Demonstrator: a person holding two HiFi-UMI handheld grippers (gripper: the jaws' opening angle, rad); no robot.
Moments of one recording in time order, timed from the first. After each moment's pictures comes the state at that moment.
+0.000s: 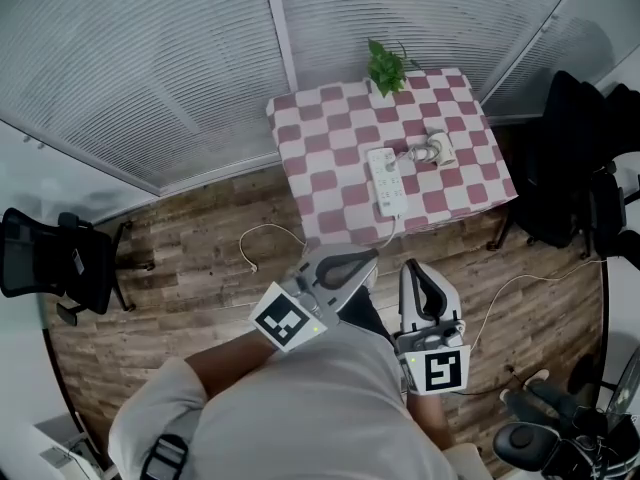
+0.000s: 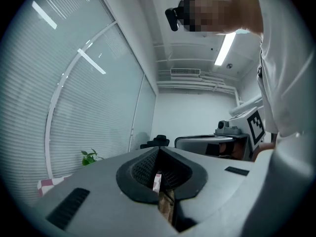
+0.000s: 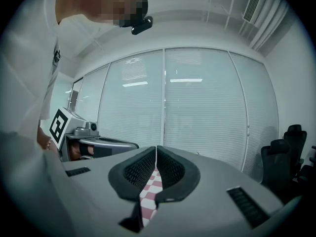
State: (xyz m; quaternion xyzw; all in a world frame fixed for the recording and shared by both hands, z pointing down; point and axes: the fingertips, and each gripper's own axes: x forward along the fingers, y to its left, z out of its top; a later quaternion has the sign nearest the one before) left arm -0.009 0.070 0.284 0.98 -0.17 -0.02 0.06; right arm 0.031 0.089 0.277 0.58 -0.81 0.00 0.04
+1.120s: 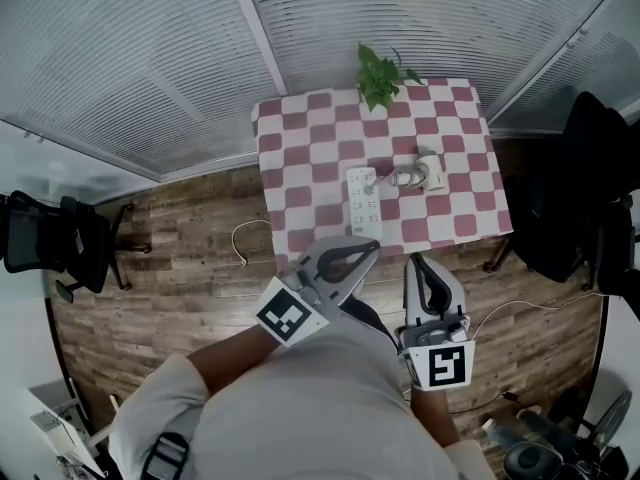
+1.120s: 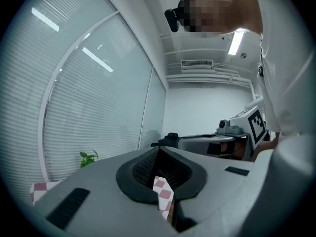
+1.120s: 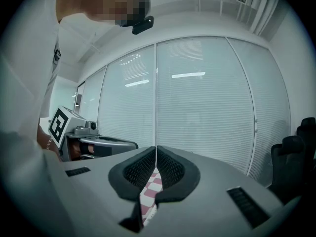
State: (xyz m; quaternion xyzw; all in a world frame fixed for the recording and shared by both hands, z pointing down) left arm 0.120 -0.036 0.300 0.97 -0.24 -0.01 0.07; right arm 0.164 -0.019 0.295 0.54 -0.84 0.01 0.04
